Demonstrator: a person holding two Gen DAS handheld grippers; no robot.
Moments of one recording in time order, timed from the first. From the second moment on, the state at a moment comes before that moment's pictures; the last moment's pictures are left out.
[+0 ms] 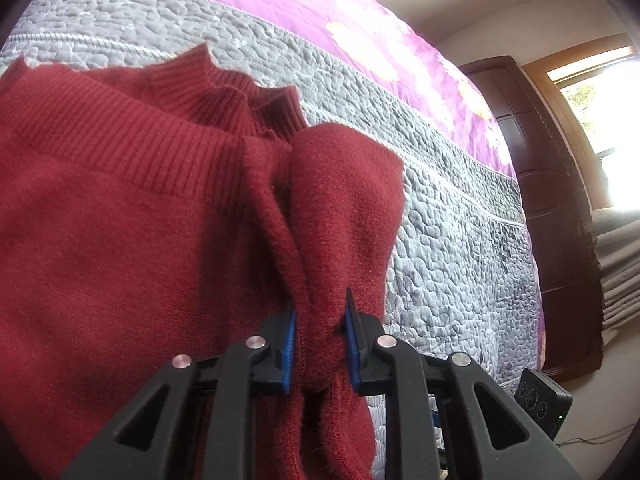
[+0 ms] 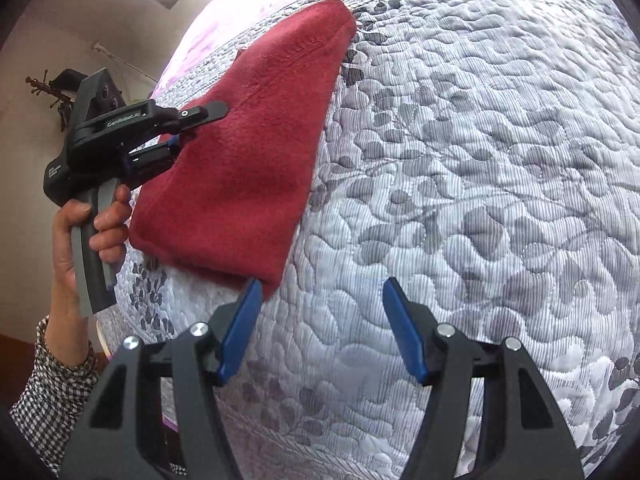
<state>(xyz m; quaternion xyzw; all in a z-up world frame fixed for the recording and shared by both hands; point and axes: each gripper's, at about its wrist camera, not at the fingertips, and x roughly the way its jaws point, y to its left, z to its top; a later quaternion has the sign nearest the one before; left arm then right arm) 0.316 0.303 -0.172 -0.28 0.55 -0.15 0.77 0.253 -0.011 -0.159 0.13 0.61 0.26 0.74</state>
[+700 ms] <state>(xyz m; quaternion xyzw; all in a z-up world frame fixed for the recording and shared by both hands) 0.281 0.414 -0.083 -0.26 0.46 -0.13 0.84 0.252 0.030 -0.165 0.12 0.62 0.28 0.72</state>
